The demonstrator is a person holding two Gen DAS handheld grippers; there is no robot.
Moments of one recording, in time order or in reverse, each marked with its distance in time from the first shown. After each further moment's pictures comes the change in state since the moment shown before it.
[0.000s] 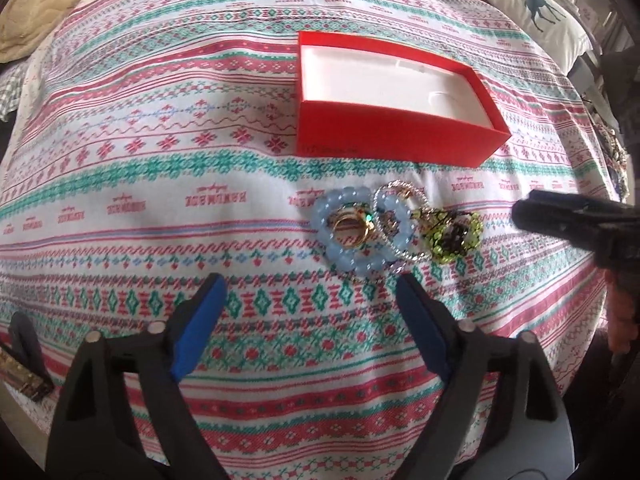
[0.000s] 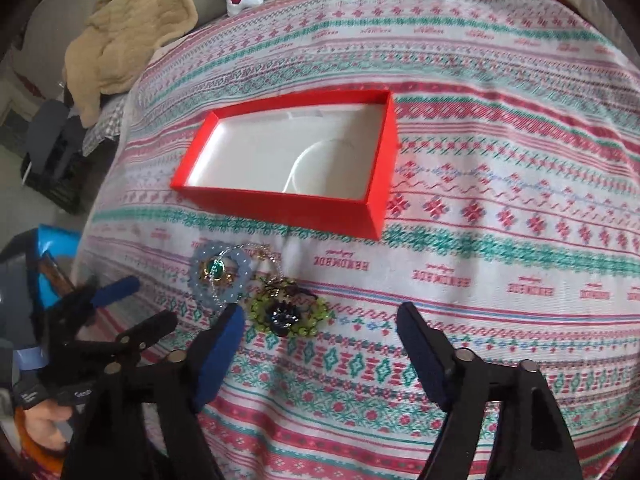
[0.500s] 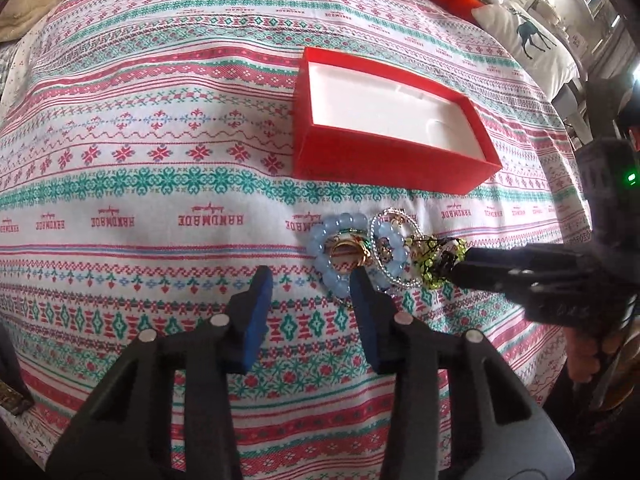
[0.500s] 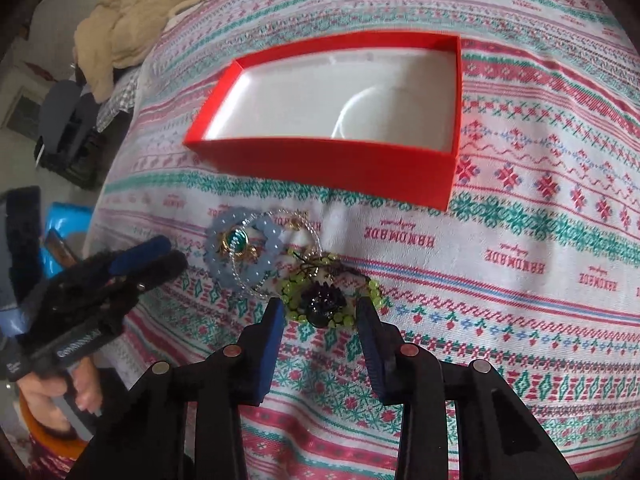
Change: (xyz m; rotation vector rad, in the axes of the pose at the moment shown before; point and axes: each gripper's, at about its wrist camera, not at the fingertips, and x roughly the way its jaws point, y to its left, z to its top) left arm 0.002 0.023 0.007 -0.056 -0.033 -0.120; right arm 0.042 0.023 0.002 -0.028 0.106 0.063
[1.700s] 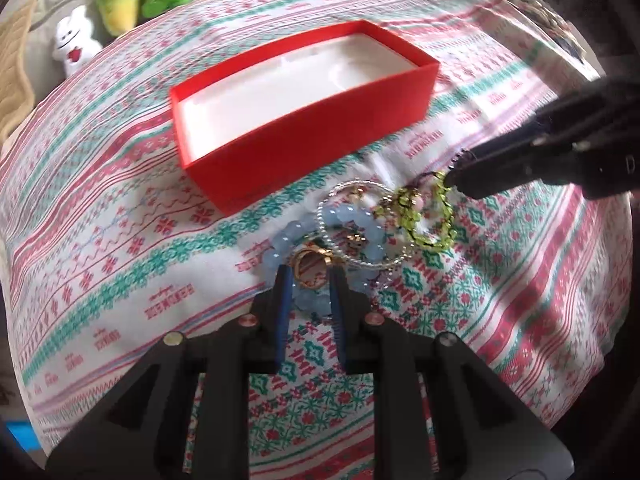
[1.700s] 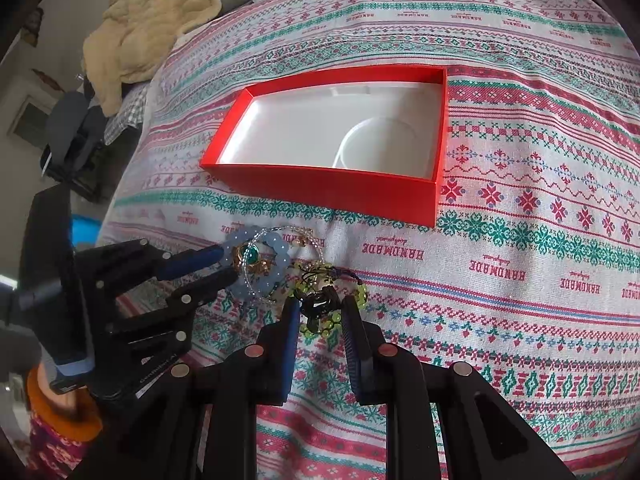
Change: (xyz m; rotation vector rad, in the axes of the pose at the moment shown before) left arm 0.030 -0.062 0.002 0.572 0.004 0.099; right arm -0.035 -0.013 -0.009 -0.003 -0.080 0.018
